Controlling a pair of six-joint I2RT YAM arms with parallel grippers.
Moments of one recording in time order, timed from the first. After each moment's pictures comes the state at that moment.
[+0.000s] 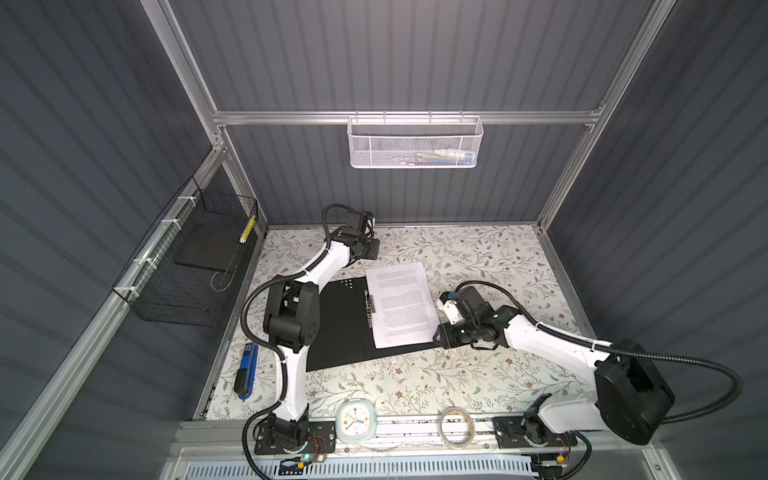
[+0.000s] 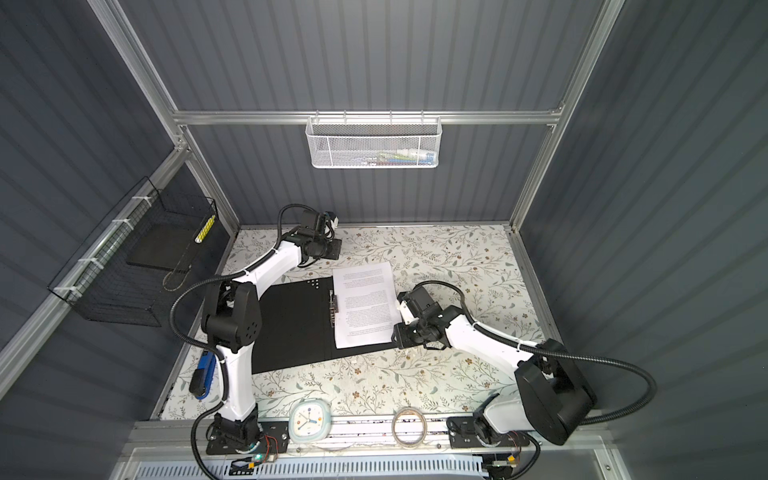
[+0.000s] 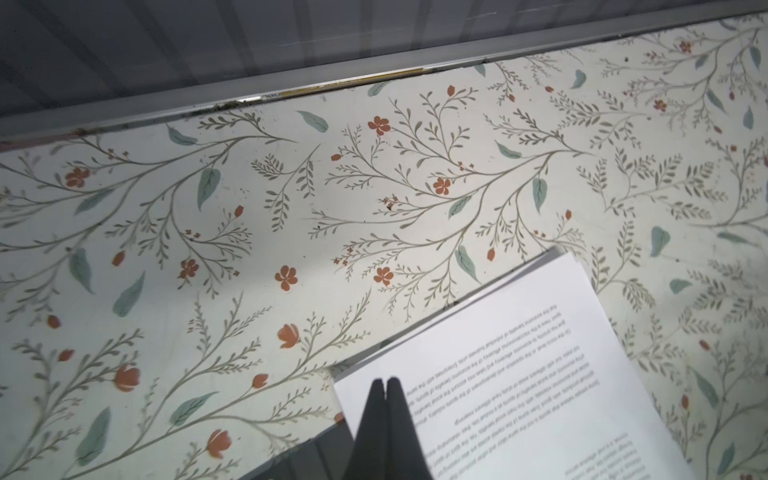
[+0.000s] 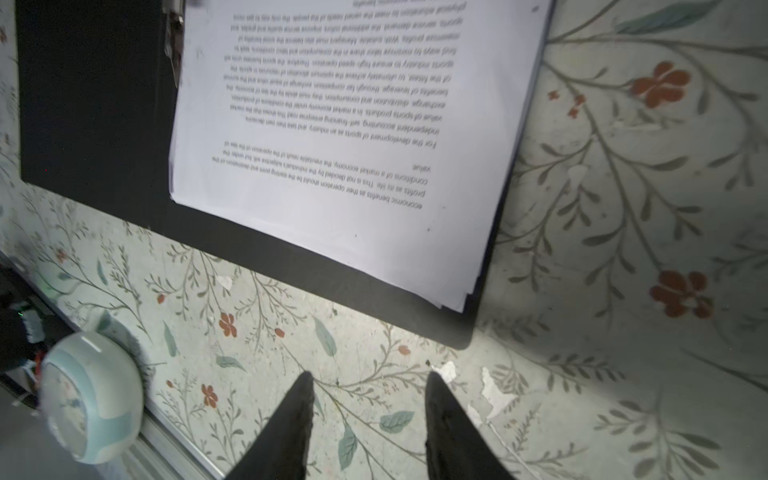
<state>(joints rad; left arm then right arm) -0.36 2.13 1.79 -0.50 0.07 -0.07 0.68 1.38 0.75 -0.45 -0.22 0.39</state>
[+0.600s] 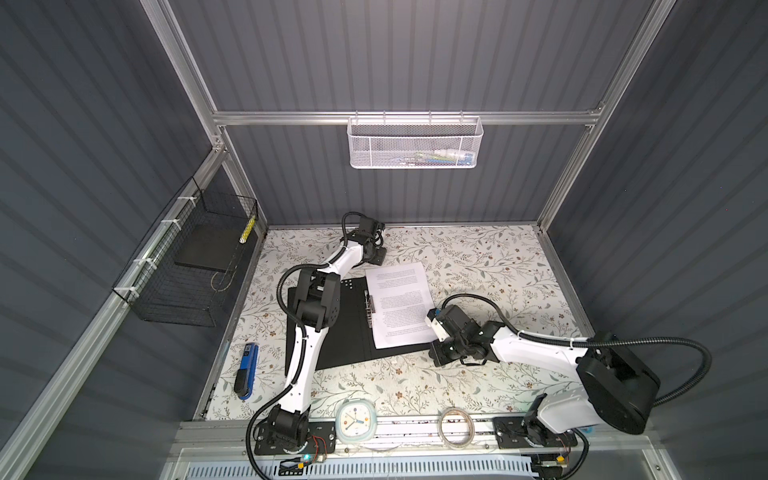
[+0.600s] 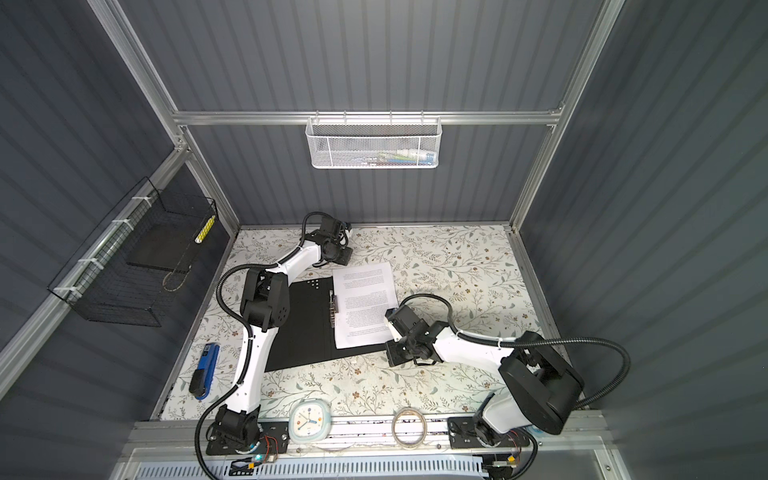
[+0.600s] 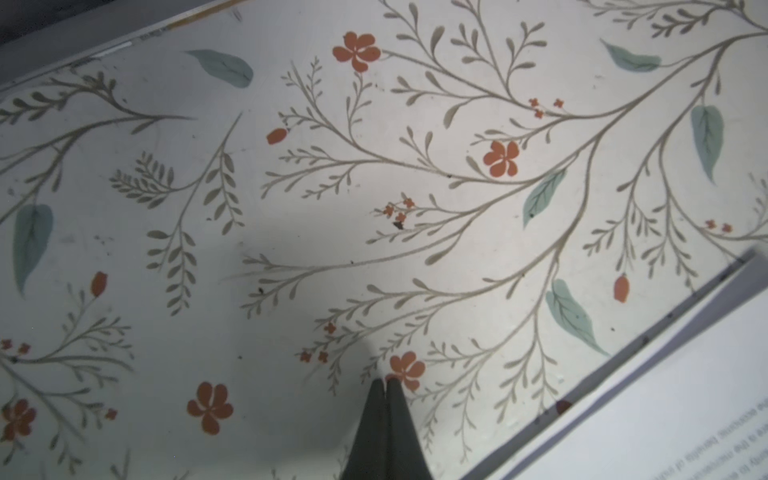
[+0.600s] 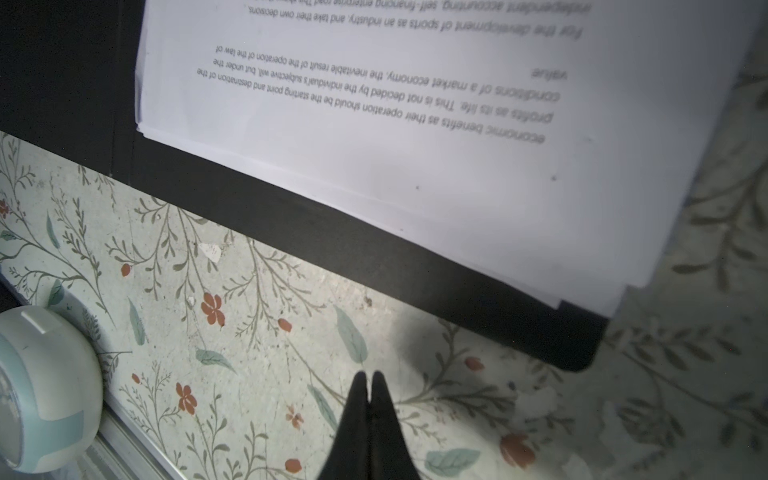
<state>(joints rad) -0.36 2.50 2.14 -0.61 0.07 0.10 0.81 1.46 0.68 -0.31 -0.19 0.45</state>
